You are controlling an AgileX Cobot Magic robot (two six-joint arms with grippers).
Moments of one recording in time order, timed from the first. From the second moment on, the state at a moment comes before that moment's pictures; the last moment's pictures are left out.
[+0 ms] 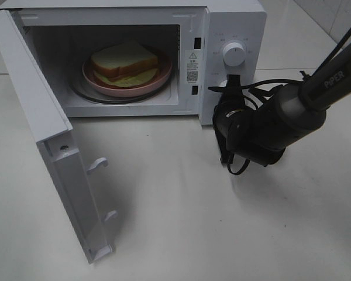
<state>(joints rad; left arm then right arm) 0.00 0.00 -0.52 -0.10 1.08 0.06 0.55 2.17 -0.98 0.83 -0.80 1.20</state>
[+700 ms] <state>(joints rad) 0.00 0.00 -0.52 -0.10 1.08 0.06 0.58 1.97 -0.76 0.82 -0.81 1.15</state>
